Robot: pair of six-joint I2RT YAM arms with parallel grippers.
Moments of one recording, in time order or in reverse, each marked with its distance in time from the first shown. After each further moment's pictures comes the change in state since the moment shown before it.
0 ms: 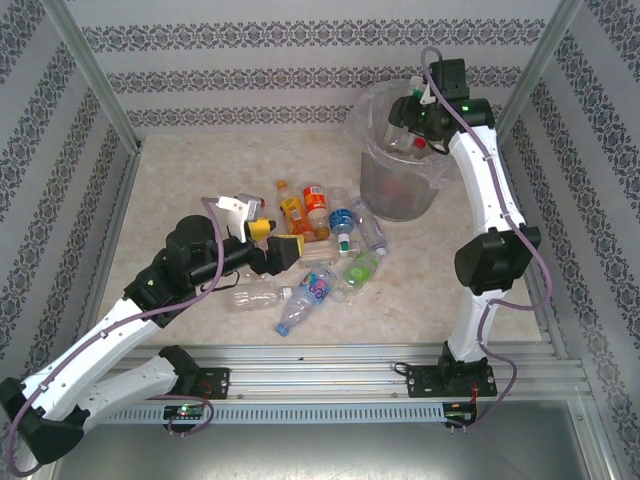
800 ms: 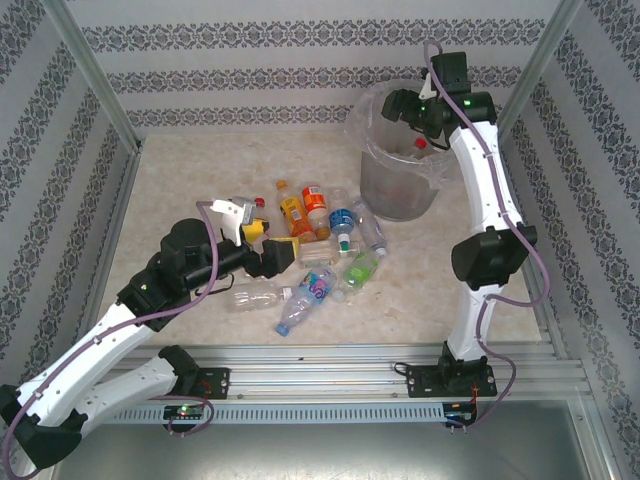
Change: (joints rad) left arm 0.000 -0.033 0.000 -0.063 -0.037 0.037; right arm 0.001 0.018 0.106 -0.074 -0.065 -0.006
